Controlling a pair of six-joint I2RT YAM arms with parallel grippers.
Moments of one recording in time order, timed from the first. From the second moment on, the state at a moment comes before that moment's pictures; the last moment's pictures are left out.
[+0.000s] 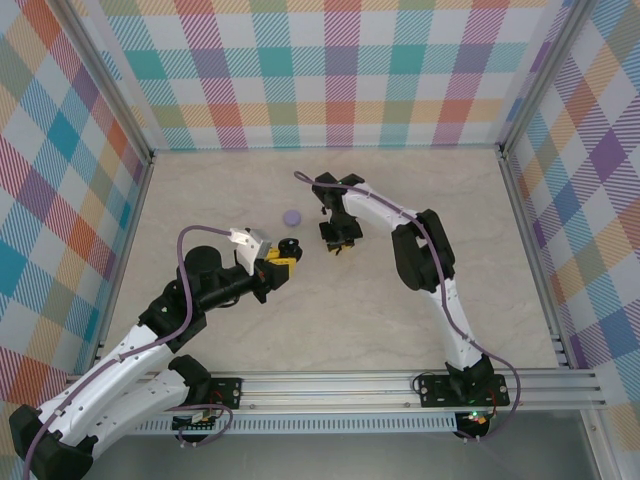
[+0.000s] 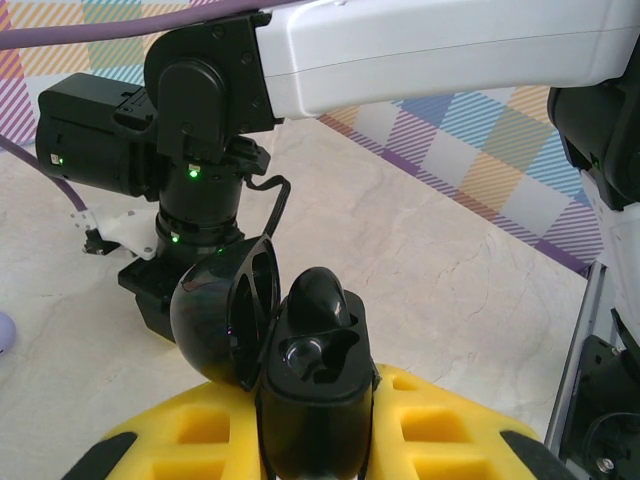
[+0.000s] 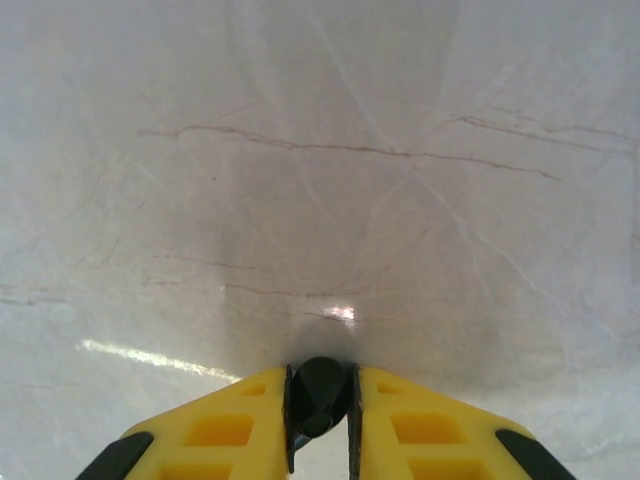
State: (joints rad) left arm -0.66 0.72 0.64 -0.16 0.29 -0.16; right arm 0.62 2.37 2.00 -1.15 -0.05 0.31
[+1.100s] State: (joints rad) left arm -0.66 0.72 0.64 -0.16 0.29 -0.16; right arm 0.61 2.32 1.91 -1.07 -0.11 0.64
